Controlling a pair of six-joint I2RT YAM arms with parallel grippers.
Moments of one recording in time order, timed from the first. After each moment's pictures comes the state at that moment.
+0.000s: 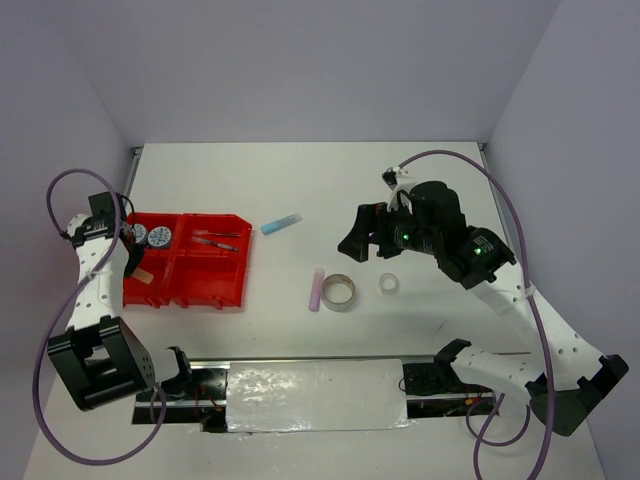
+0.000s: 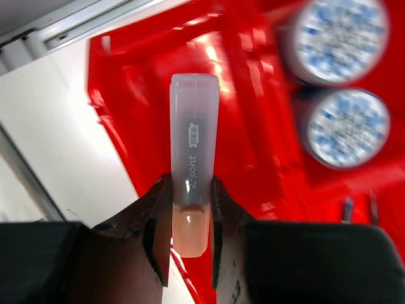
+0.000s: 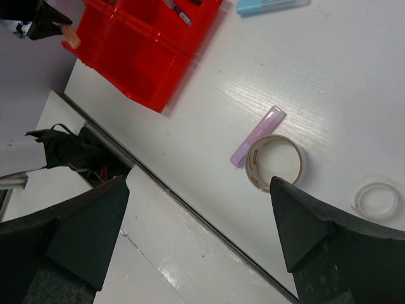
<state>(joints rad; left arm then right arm) 0.35 1.23 1.03 -0.90 -0.39 -0.79 0.60 1.02 1.19 -0.69 -0.24 0.44</state>
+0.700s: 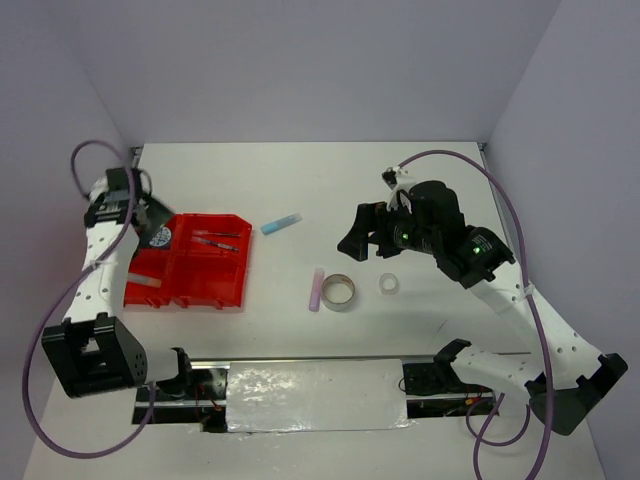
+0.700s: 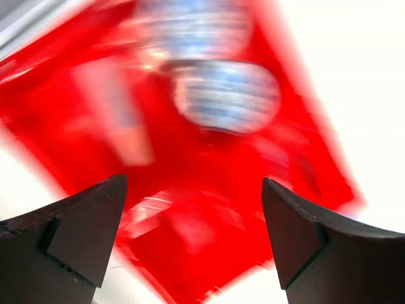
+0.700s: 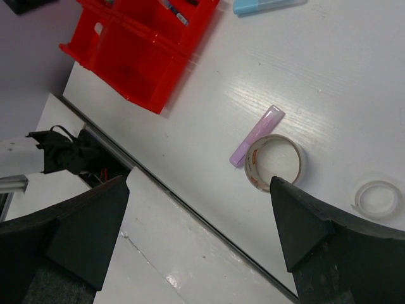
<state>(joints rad) 0.27 1.28 1.11 -0.85 -0.30 -0.75 0.60 1.02 1.19 -0.69 -0.24 0.45</state>
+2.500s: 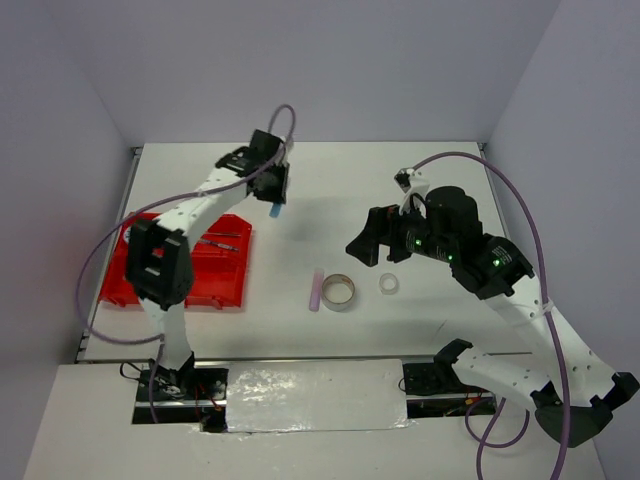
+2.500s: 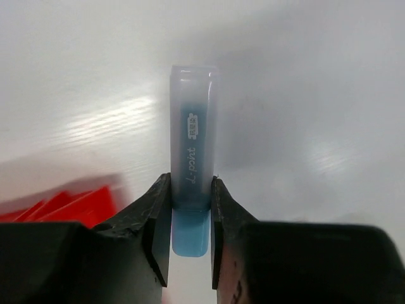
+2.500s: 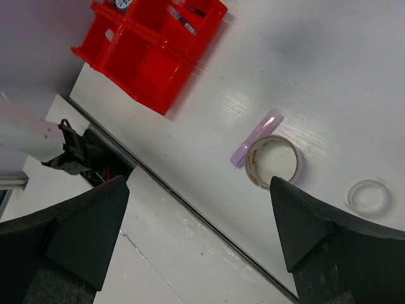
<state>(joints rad) -0.41 1.96 1.69 -0.67 0.01 -0.17 0.60 0.94 1.20 -0.73 -0.23 0.43</state>
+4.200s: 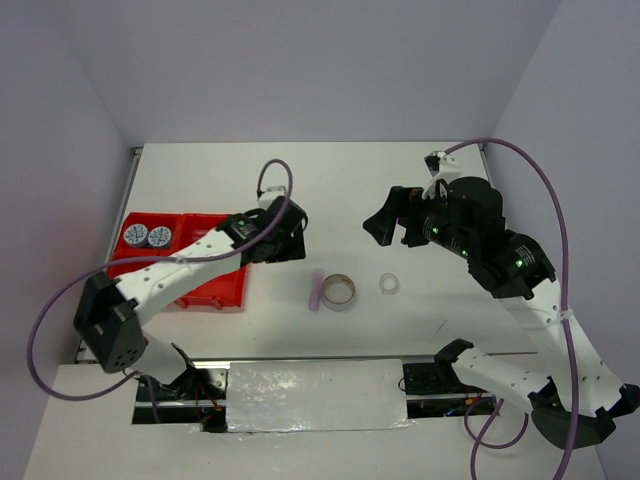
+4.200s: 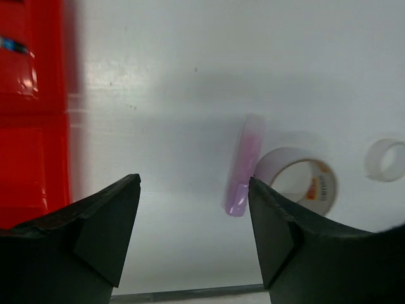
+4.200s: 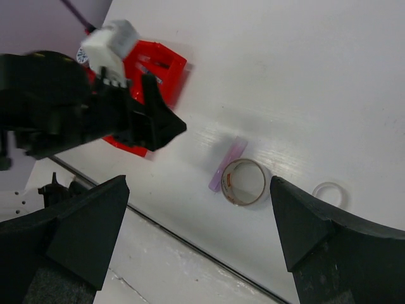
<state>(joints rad) -0.75 1.44 1.25 -0.76 -0.37 -0.80 0.55 0.95 1.34 -0.81 -0.07 0.46</state>
